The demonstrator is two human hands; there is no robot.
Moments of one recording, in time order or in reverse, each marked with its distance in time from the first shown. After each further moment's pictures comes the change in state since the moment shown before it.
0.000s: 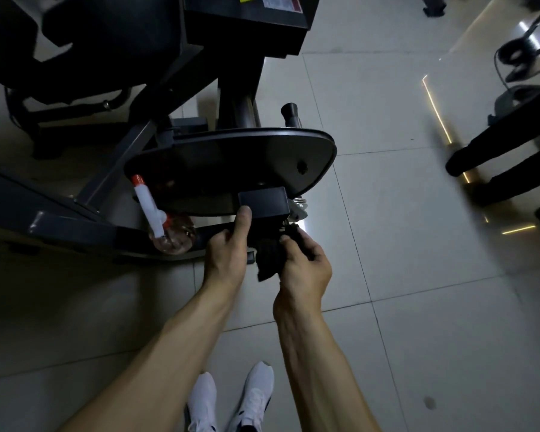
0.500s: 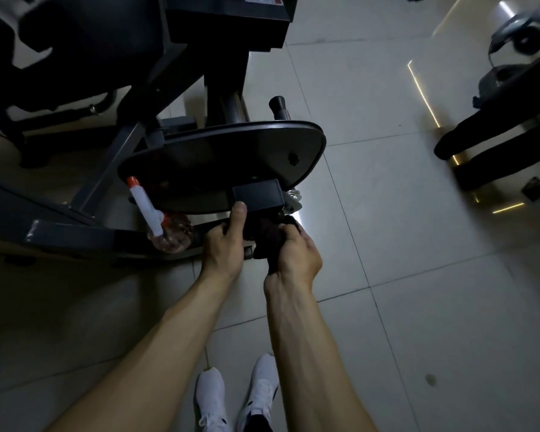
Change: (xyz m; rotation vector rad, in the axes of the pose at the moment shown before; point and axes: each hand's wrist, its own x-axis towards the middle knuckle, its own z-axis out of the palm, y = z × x) left_hand 0.011 -0.005 -0.006 0.109 -0.044 0.066; right_hand -0.002 0.002 0.018 0.182 0.142 0.121
